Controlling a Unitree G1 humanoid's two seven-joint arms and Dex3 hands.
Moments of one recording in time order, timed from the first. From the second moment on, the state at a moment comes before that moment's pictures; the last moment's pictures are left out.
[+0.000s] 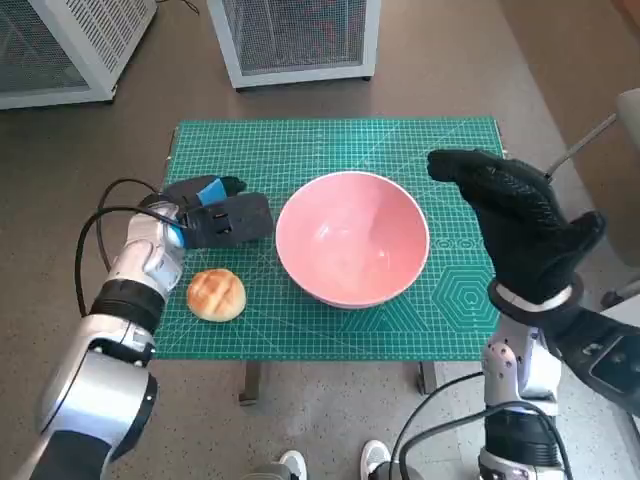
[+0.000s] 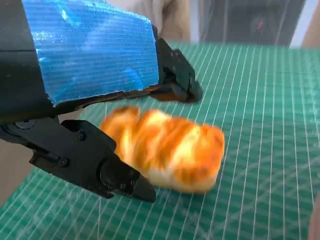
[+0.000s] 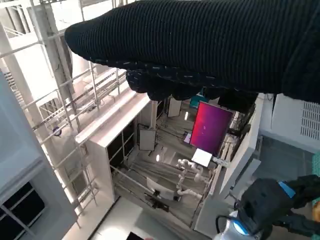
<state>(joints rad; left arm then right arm) -1.05 0.42 -0.46 1.21 0.62 0.00 -0.10 -0.49 -0.09 -0.17 0.14 0.51 -0.51 0.70</state>
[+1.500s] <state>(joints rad) -0.85 0.58 -0.19 0.33 0.50 -0.05 -0.09 -0.49 -0.09 -0.16 0.14 0.51 -0.51 0.68</state>
